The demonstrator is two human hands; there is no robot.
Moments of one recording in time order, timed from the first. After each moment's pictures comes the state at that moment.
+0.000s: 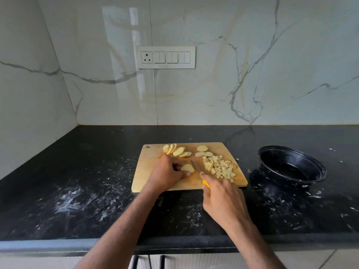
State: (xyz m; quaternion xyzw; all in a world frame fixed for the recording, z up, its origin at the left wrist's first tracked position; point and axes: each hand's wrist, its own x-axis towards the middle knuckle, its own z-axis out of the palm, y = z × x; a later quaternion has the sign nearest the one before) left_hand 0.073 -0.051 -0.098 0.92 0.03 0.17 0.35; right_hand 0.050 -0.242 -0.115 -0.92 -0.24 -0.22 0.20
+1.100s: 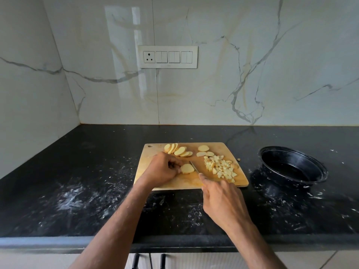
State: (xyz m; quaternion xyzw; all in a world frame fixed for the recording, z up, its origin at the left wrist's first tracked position) left_hand 0.077 -0.026 -0.095 0.92 -0.01 0.13 0.36; right_hand 0.051 -0.241 -0.120 -0.92 -0.27 -0.22 0.17
